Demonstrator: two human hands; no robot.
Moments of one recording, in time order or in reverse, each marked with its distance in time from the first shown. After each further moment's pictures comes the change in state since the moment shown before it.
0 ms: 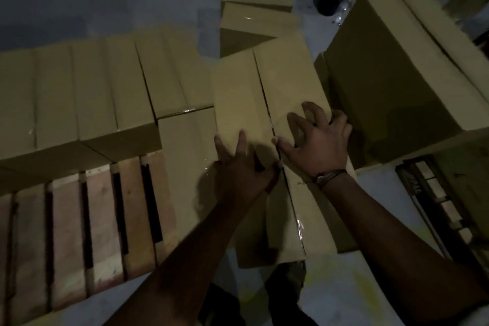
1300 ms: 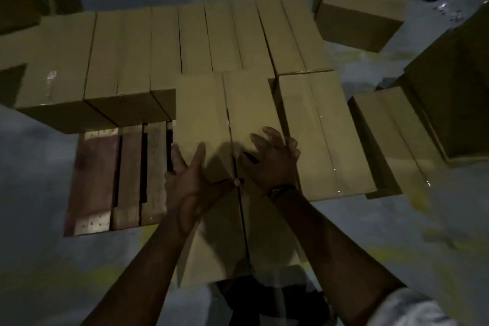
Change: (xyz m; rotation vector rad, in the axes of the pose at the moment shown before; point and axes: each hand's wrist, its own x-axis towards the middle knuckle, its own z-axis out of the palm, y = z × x) left_hand -0.182 -0.377 -0.259 0.155 0.094 -0.301; right_hand -0.219 -0.413 0.074 0.371 -0.280 -0.101
